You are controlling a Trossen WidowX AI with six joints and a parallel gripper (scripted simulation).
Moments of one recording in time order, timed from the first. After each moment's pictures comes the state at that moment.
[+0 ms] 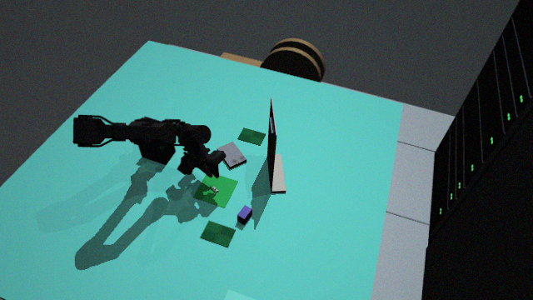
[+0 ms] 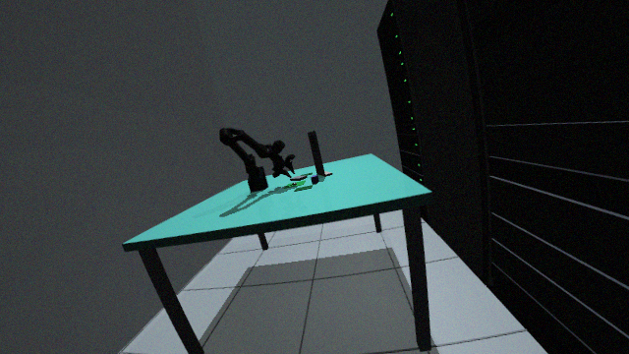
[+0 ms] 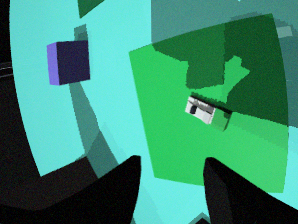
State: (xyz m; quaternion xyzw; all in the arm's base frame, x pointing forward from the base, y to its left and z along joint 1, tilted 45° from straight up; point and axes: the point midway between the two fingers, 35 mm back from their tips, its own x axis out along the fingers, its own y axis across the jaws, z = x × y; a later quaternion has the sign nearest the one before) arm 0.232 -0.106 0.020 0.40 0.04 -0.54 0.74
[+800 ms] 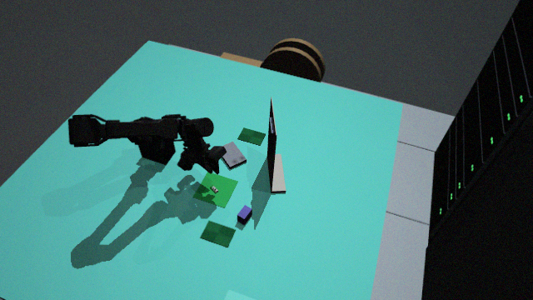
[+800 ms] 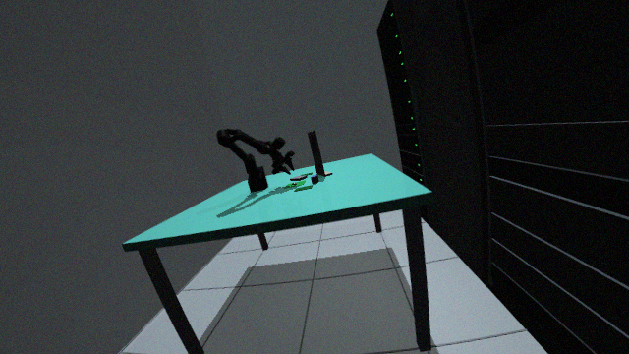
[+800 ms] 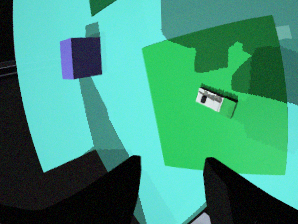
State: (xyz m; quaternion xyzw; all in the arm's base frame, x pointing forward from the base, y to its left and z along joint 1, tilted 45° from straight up) arm 0.236 -0.090 0.031 0.40 0.04 -0.54 0.74
